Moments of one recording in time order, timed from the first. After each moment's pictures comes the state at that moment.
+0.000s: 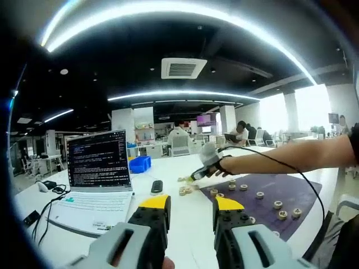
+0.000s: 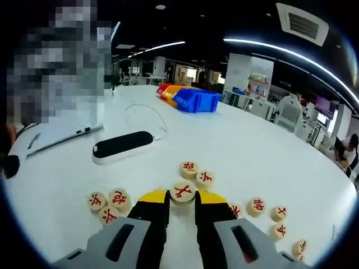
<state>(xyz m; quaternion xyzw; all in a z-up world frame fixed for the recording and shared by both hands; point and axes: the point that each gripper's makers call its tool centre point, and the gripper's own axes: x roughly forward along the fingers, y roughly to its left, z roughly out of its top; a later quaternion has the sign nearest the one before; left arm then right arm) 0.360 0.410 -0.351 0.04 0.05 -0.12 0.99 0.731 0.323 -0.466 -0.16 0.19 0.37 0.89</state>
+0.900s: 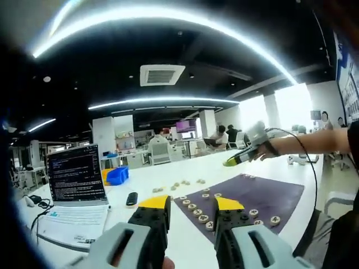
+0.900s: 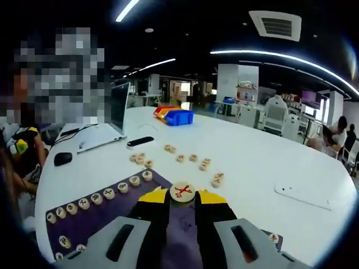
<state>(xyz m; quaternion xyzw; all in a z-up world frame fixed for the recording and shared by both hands) 0.352 0.342 -0.333 0.07 0.03 -0.19 0.98 0.587 0.090 -0.379 -0.10 0.16 0.36 0.92</state>
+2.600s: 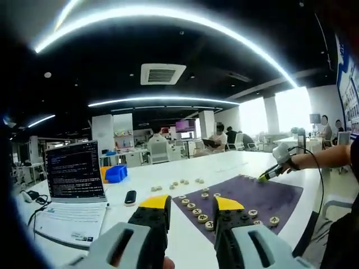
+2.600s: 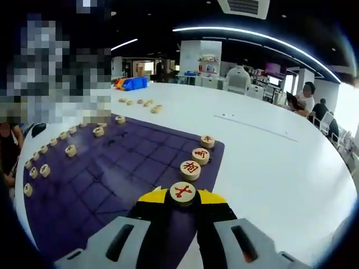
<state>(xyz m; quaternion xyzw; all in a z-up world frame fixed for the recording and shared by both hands) 0.352 0.348 -0.337 0.05 0.03 -0.20 0.98 0.546 -0.077 -0.490 -0.09 0.26 0.22 0.94</state>
